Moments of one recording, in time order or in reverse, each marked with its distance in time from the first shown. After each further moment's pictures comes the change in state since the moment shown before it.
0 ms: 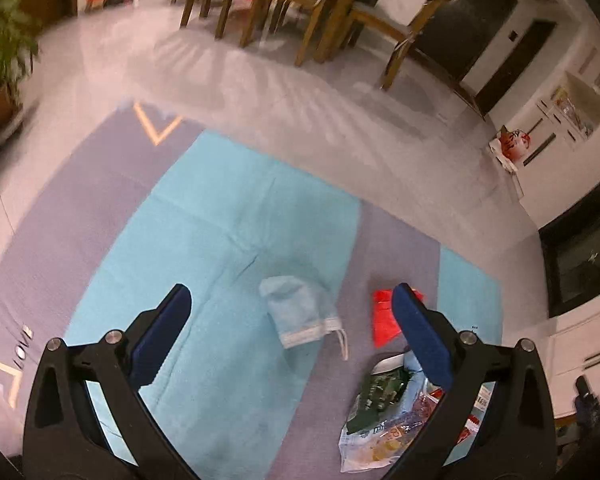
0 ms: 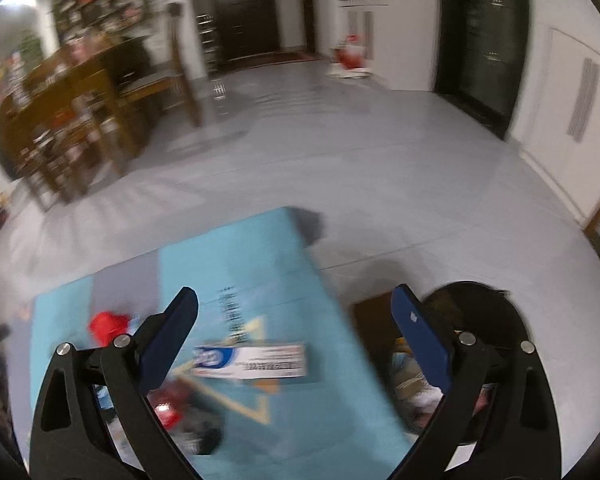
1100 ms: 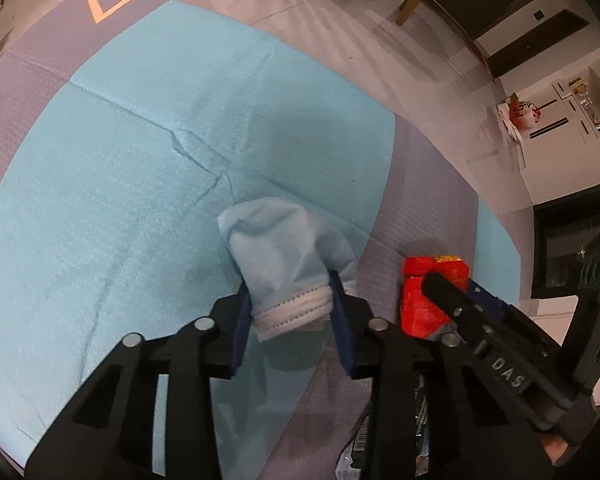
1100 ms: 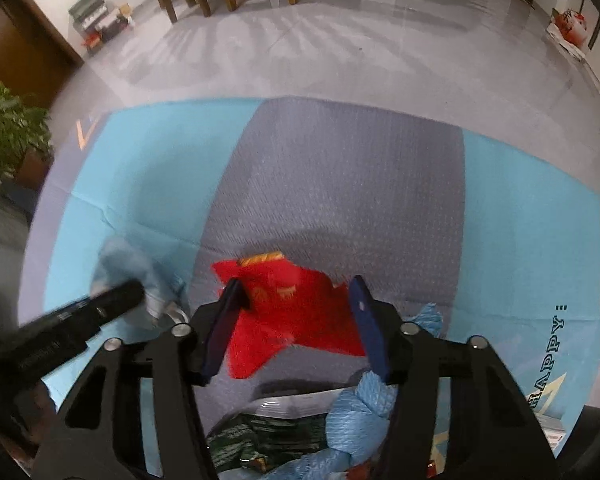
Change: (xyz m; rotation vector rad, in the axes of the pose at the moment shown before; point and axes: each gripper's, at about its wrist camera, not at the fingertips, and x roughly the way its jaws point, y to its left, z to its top) left arm 0.126 0.000 -0.024 -0.043 0.253 -0.038; right arm 0.177 0.247 -0.052 -0.498 0.488 0.379
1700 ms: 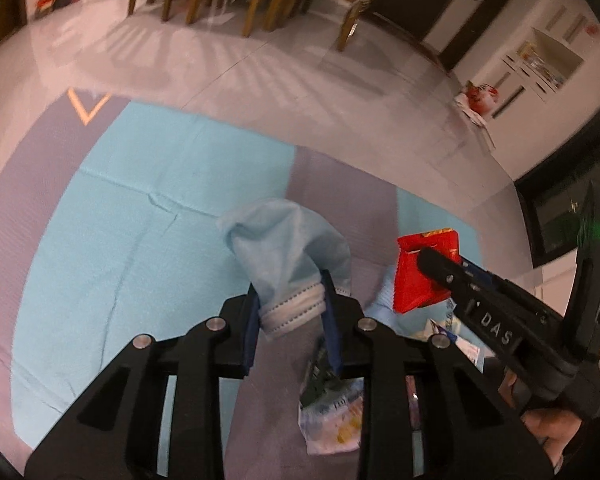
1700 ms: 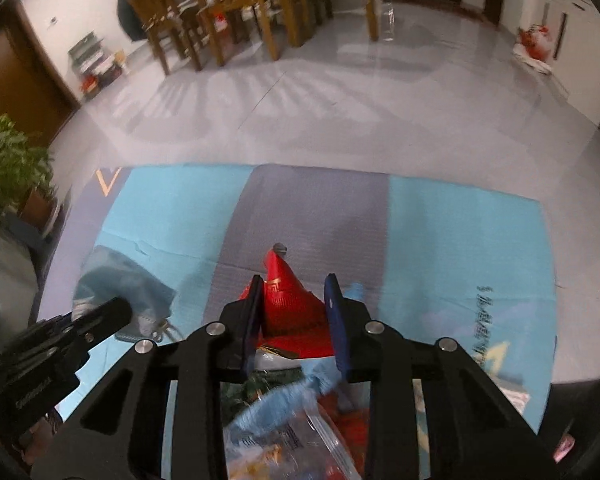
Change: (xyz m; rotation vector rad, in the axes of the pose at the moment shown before) left arm -0.104 -0.065 -0.053 0.227 -0.181 -0.023; right arm -0.099 -0.017 -0.041 0.084 -0.215 -0.032
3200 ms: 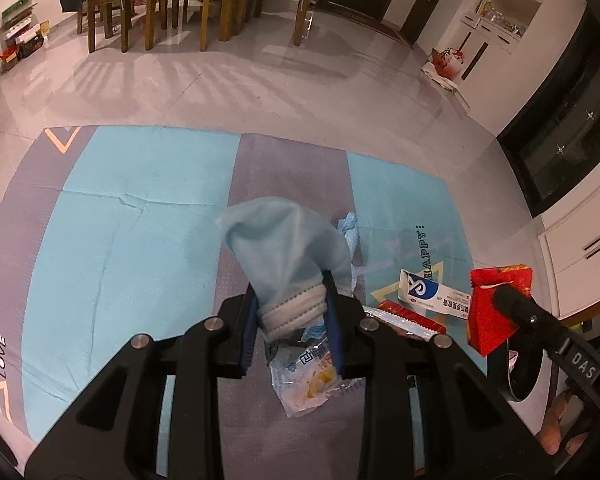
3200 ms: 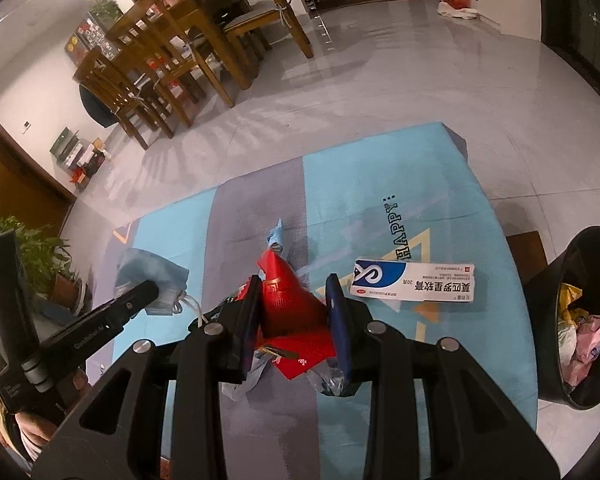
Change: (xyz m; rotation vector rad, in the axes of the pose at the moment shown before) left arm -0.019 -0.046 -0.032 0.171 0.010 -0.009; right arm -0.099 -0.069 -0.082 0.299 -0.115 0.049
